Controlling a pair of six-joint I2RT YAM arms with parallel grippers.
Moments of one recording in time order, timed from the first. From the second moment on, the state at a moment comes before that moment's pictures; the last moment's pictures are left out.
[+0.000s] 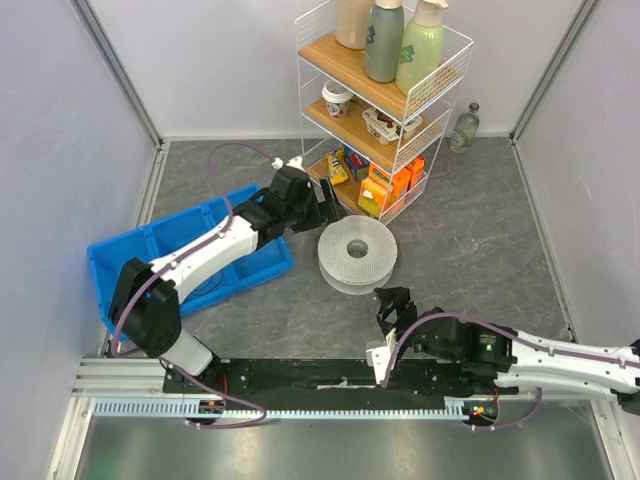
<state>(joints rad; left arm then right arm) -0.64 1.57 1.20 -0.31 -0.02 -0.78 1.32 0.57 0.29 -0.24 0.26 -1.05</state>
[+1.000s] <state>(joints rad) -0.20 1.44 1.68 -0.84 0.52 -0.11 0.46 0.97 1.04 -0.42 0.26 -0.16</state>
